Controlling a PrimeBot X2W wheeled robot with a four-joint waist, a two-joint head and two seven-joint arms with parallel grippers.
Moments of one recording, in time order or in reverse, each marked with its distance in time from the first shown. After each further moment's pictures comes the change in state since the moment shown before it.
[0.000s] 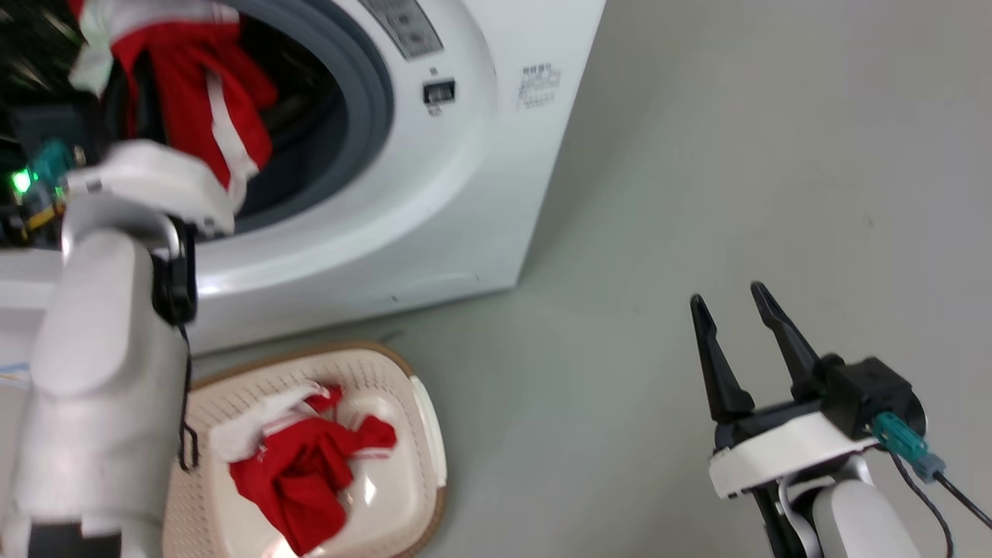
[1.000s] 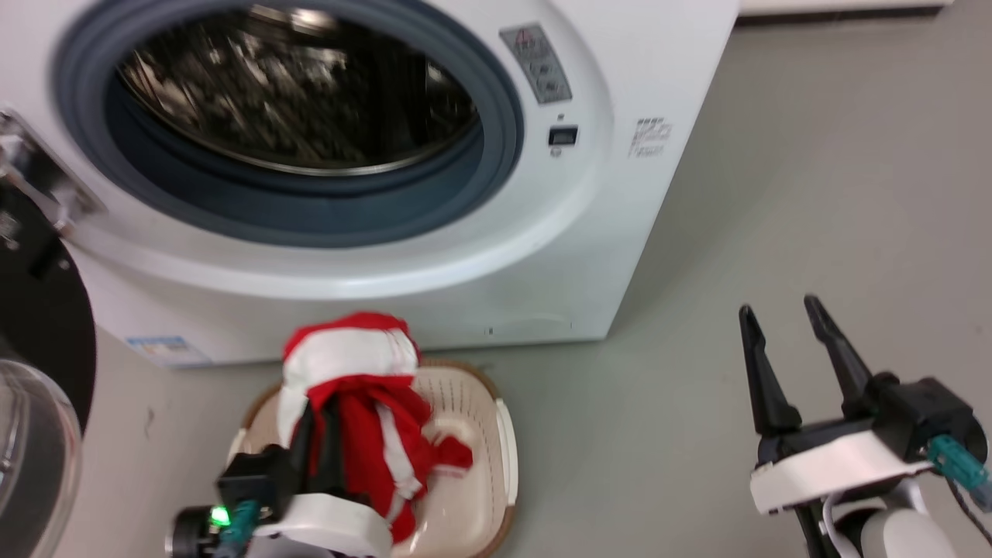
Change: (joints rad) left arm 0.871 -0.216 -0.067 -0.636 0.014 0.053 0.042; right arm 0.126 -0.001 -0.093 -0.188 -0.042 0.000 0.104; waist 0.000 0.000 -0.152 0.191
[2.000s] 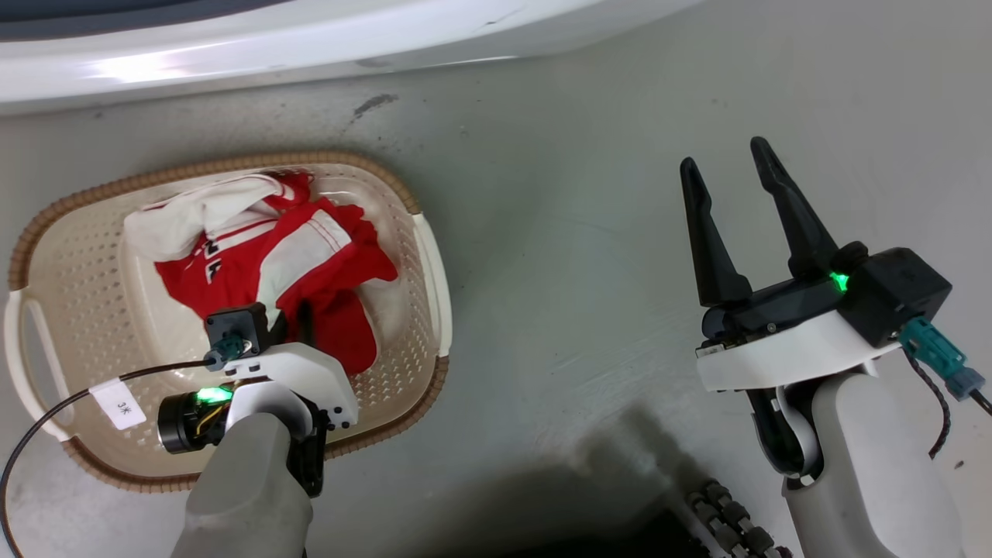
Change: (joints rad) left arm -0.594 0.002 0.091 0.867 -0.053 -0.063 -0.045; right arm -0.328 -0.001 0.136 0.108 0.070 0.000 -0.114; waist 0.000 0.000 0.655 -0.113
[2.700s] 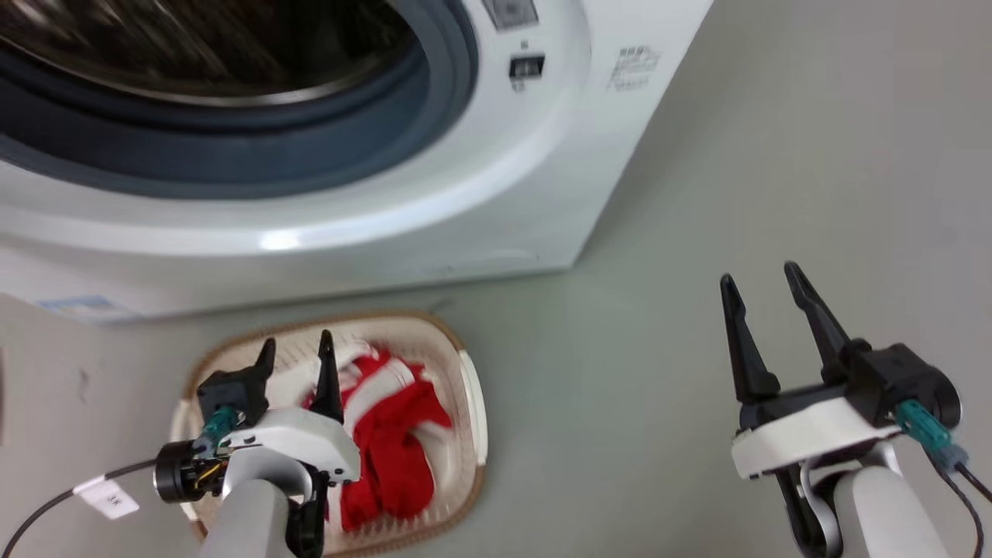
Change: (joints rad) left arm 0.256 -0.036 0.081 -0.340 0.081 -0.054 0.000; right arm 0.183 0.001 -0.107 0.070 -0.099 0.000 0.008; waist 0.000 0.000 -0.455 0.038
